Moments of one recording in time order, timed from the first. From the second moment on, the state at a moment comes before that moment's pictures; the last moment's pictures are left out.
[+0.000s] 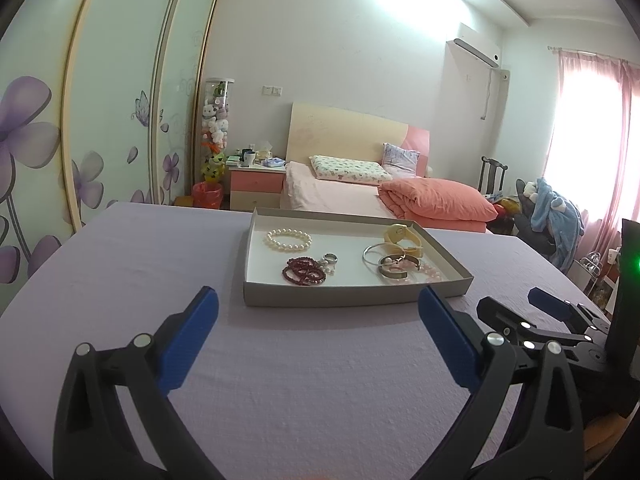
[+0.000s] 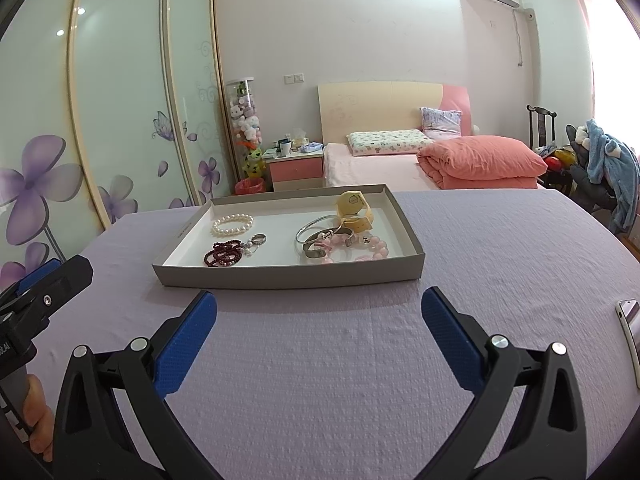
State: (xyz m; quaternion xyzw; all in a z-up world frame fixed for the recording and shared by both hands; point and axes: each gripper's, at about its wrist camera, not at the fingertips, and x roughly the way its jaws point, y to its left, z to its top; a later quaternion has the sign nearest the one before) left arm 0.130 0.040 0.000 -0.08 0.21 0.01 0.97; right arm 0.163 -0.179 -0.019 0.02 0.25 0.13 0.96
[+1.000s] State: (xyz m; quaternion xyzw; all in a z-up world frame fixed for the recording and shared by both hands) left arm 0.133 0.035 -0.007 -0.08 0.22 0.01 0.97; right arm 0.163 -0.177 -0.021 0.02 0.25 0.13 0.96
